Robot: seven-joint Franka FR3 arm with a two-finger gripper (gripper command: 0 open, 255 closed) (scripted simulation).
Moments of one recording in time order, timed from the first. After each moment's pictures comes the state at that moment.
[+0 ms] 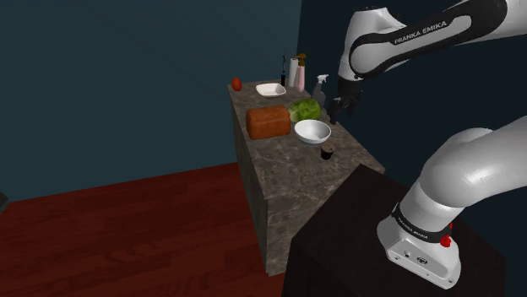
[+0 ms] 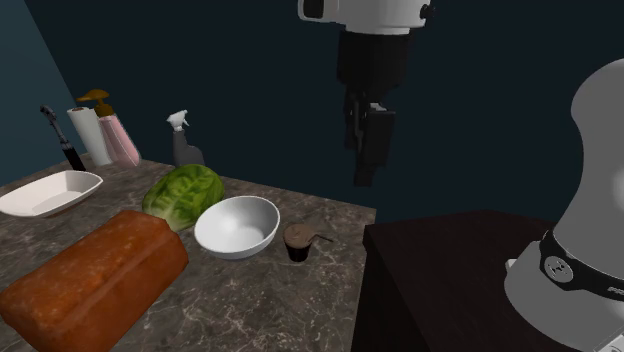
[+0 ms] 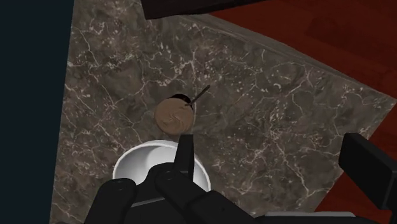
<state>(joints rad) -0.13 -0.59 -0.16 -2.70 -0.18 2.14 -0.01</state>
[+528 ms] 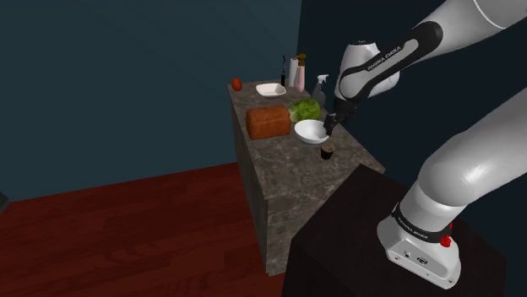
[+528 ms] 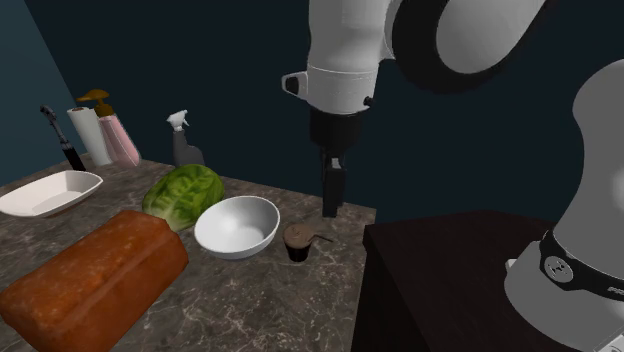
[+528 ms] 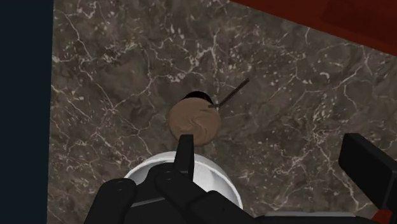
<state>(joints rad) -0.16 -0.30 -0.26 -2.72 -0.20 2.48 -0.06</state>
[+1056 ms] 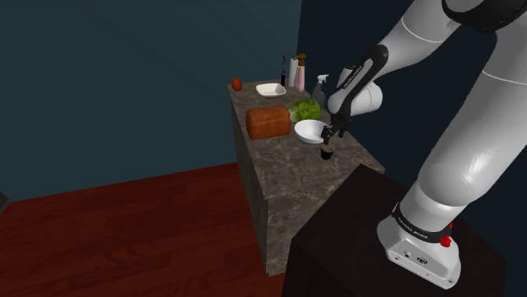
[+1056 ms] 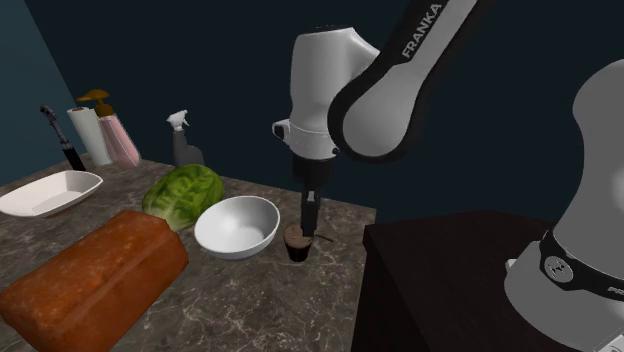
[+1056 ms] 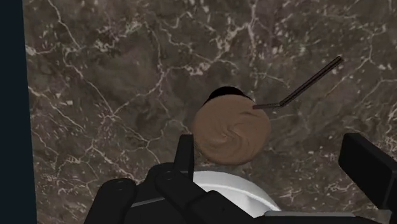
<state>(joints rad) -0.17 0.07 -0.33 -2.64 -0.02 2.78 -0.24</state>
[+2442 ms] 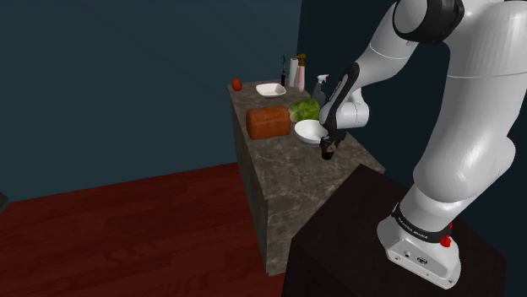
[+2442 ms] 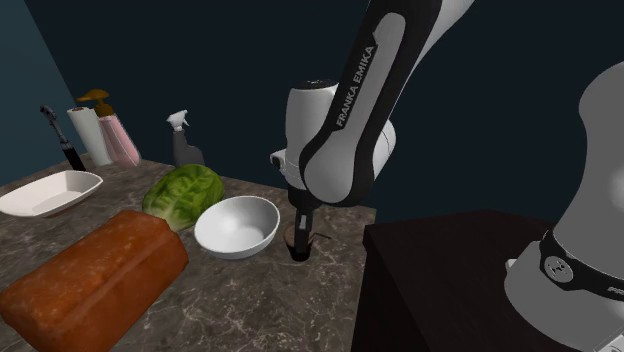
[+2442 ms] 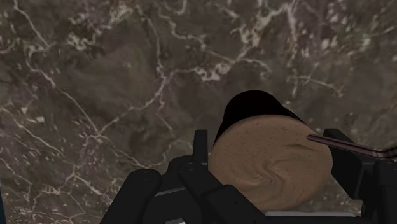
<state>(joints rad) -0.28 0.33 -0.21 -2.55 0.22 2.96 -0.43</state>
